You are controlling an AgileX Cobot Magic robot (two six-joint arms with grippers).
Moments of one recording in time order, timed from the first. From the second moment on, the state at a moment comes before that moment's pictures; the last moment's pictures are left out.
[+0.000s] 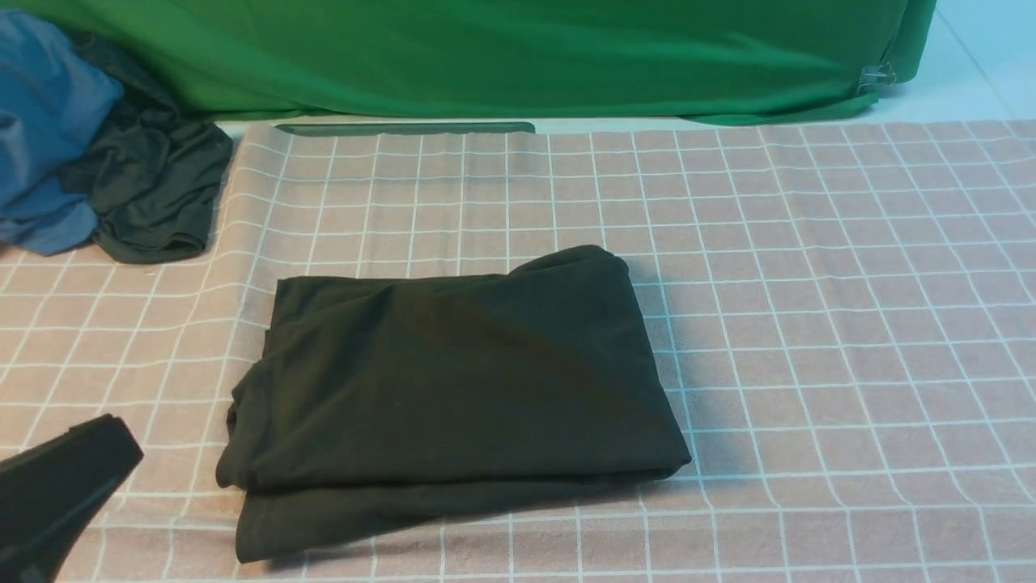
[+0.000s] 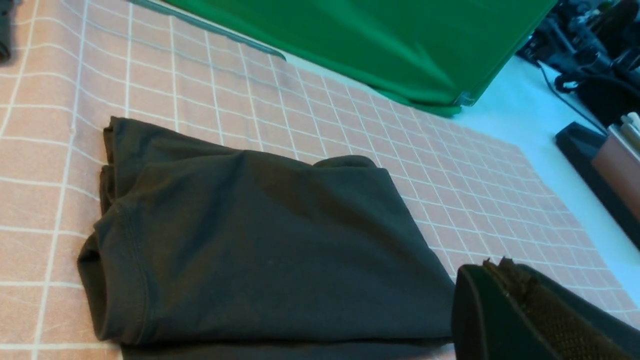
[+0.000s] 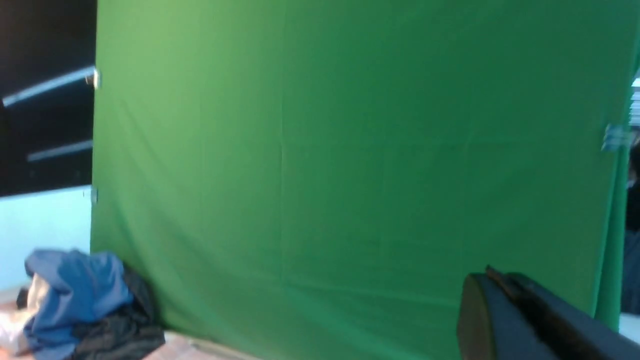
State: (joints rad) right arm 0.32 0.10 -0.64 0.19 0.30 -0.20; left arm -0.20 0.21 -0.43 -0.32 0.58 -0.18
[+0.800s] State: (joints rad) right arm 0.32 0.06 -0.63 0.19 0.35 -0.20; left arm -0.20 0.21 -0.42 -0.30 0.41 -0.18
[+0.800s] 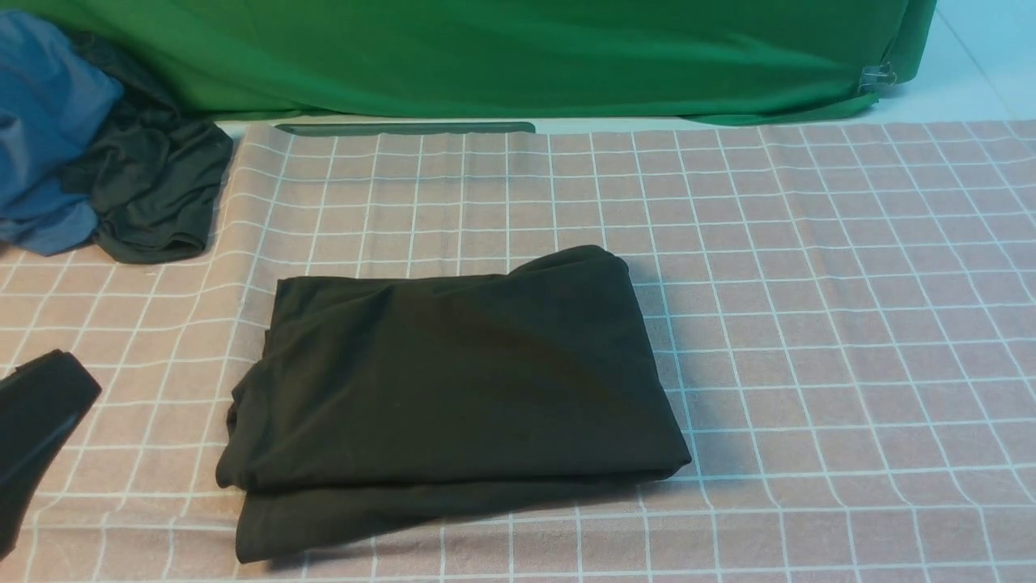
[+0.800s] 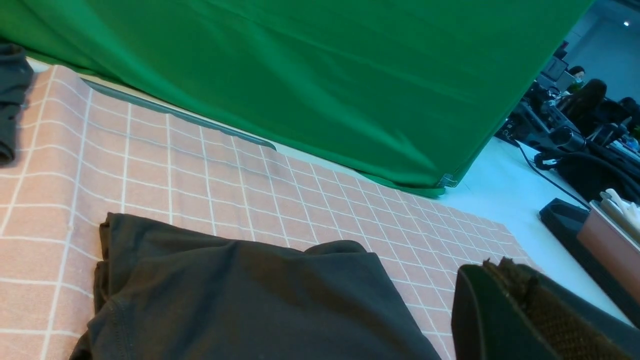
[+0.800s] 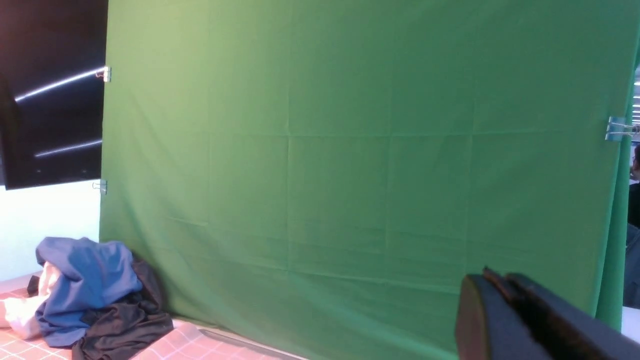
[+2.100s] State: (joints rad) right arm 0.32 0.06 -0.63 0.19 0.35 -0.19; left arm 0.00 0.02 0.01 0.01 0.22 -0.17
